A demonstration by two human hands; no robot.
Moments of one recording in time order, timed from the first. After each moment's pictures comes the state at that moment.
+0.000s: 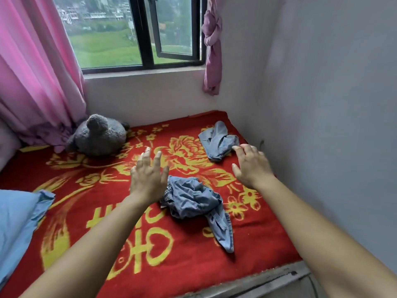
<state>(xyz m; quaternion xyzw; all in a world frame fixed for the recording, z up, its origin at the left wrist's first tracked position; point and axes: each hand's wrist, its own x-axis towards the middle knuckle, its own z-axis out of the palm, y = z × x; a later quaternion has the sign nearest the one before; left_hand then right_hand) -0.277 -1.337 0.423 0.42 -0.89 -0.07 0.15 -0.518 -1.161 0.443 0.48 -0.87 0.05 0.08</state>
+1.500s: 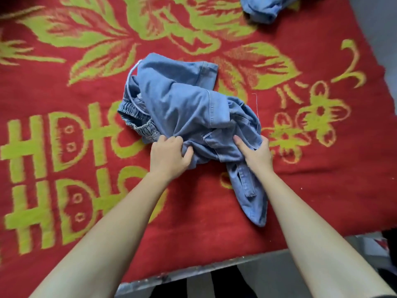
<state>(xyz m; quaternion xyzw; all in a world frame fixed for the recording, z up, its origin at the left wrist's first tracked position) -0.404 -1.469 -0.059 0.38 -0.91 -0.15 0.01 -0.597 -1.312 -0.073 0.02 -0.88 0.33 -0.34</state>
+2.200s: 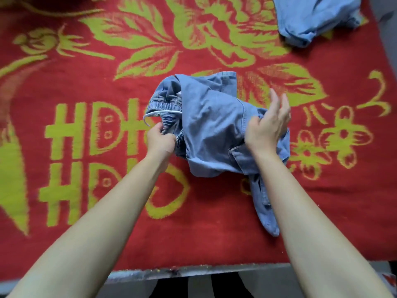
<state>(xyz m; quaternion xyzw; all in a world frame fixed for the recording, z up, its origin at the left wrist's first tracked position) -0.355 -1.528 -0.011 0.64 -0.45 -0.57 0.23 -0.547 -1.423 0.024 0.23 -0.90 0.36 -0.10</state>
